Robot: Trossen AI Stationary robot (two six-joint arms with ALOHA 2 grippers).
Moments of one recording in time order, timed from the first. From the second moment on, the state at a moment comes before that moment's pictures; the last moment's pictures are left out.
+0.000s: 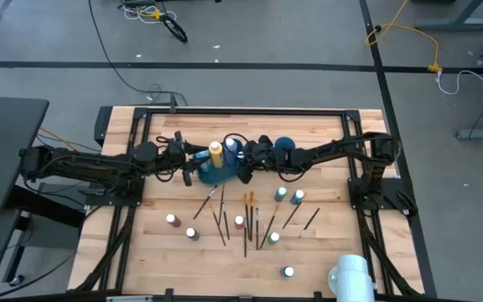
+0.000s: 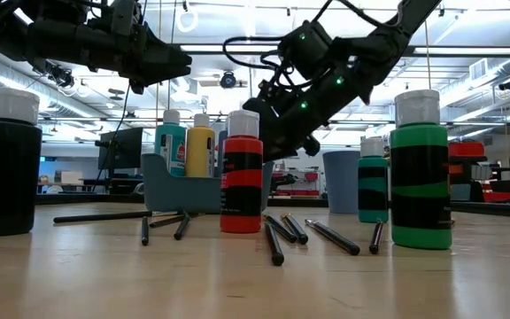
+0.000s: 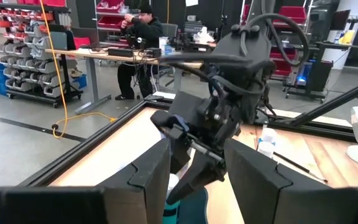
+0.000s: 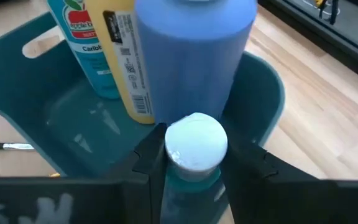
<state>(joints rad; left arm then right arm) 0.12 0.90 0.31 0.59 -0.19 -0.07 -0.15 1.87 1.01 0.27 0.32 0.24</state>
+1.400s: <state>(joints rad) 0.12 0.90 0.31 0.57 -0.19 -0.07 0.10 1.49 1.01 -0.18 0.09 0.01</state>
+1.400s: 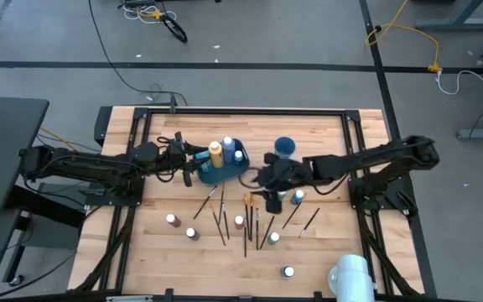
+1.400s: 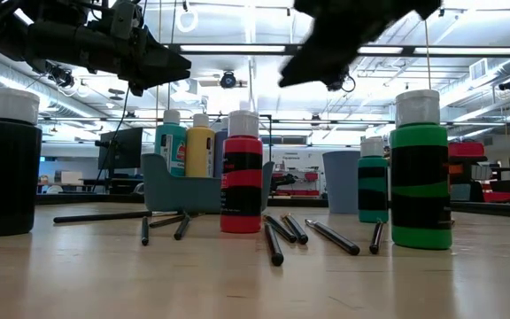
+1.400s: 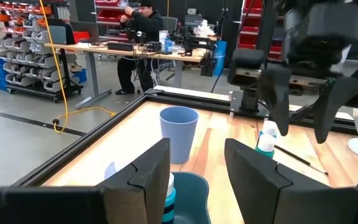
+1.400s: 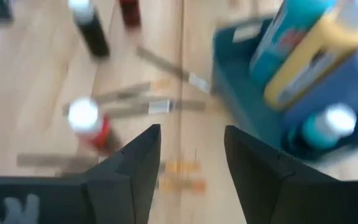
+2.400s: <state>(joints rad) 0.12 0.90 0.31 0.57 -0.19 -0.07 0.11 1.49 0.90 -0.51 0.20 0.07</state>
